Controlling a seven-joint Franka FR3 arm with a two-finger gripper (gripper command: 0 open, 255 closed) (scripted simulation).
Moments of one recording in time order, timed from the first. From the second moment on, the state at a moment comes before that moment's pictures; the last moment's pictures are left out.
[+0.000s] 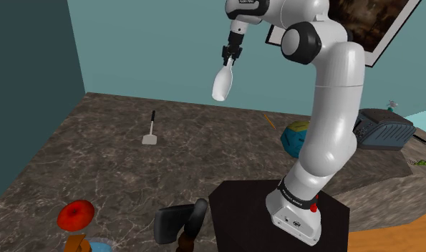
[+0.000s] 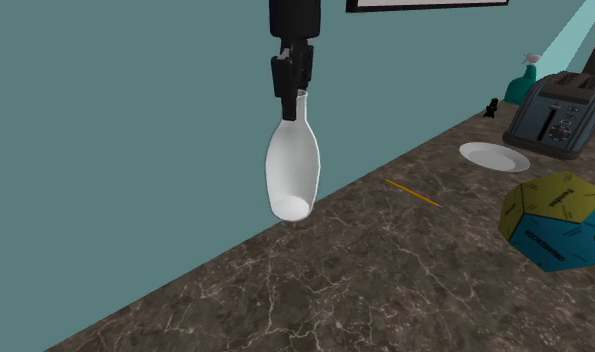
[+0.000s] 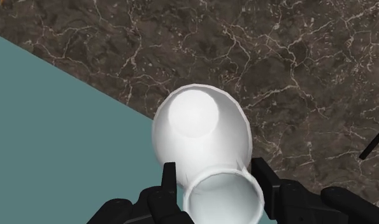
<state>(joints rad) -0.21 0.43 -0.35 -1.28 0.15 1.69 -0.42</state>
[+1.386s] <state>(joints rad) -0.37 0.05 -0.52 -1.78 0.03 1.82 -0.76</state>
